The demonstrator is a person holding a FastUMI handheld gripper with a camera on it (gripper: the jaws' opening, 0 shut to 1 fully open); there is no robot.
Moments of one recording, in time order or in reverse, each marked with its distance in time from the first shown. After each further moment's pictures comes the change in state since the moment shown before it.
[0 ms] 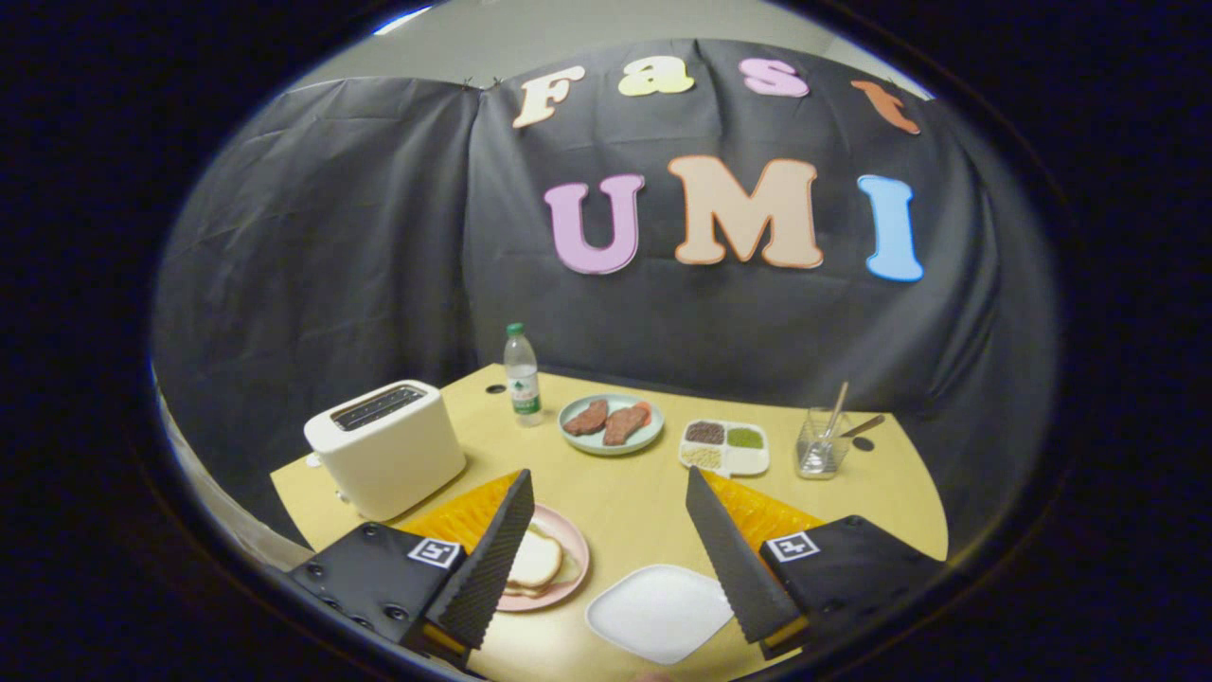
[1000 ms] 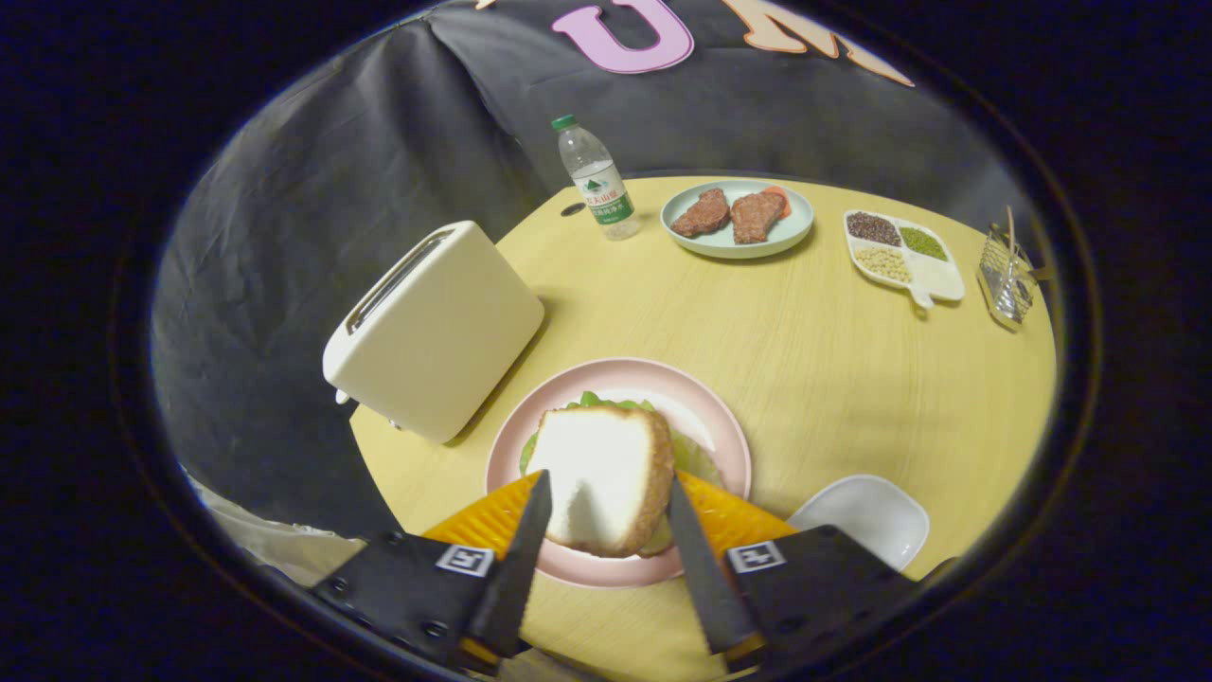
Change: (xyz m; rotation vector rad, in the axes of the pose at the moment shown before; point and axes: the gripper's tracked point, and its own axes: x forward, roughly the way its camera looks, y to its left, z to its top) arm 0.074 0.113 -0.164 0.151 0.683 0.372
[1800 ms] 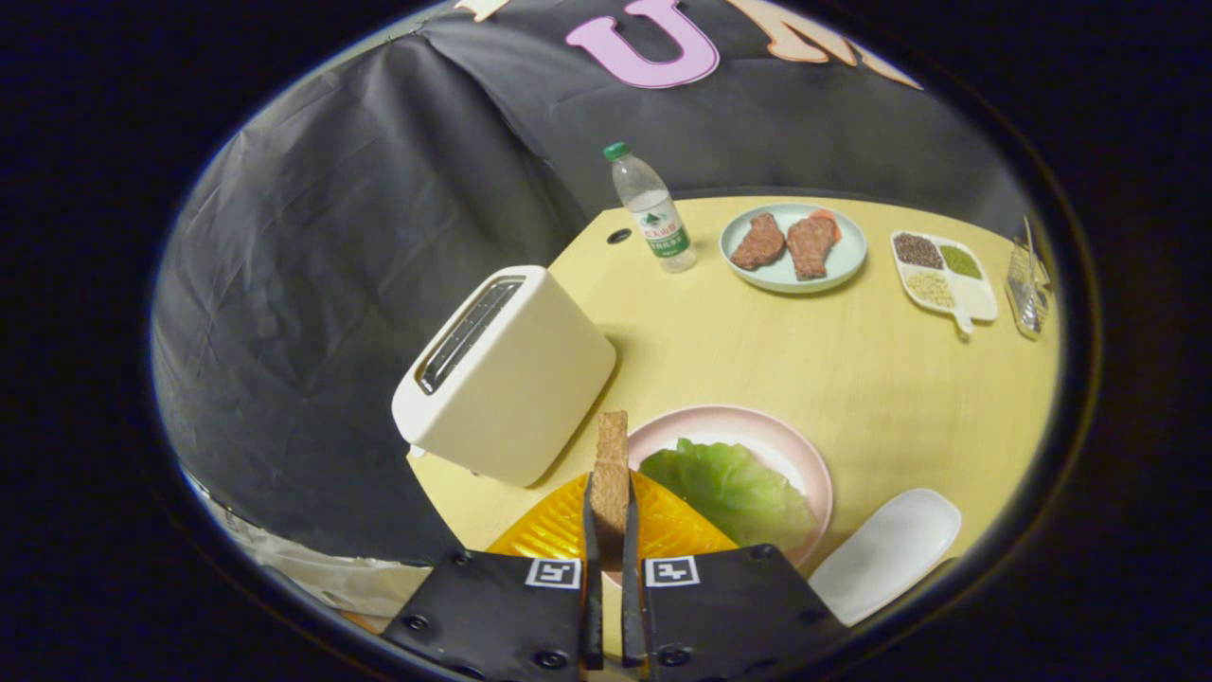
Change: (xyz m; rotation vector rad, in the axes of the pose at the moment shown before) arm 0.005 0.064 0.027 0.098 -0.001 0.110
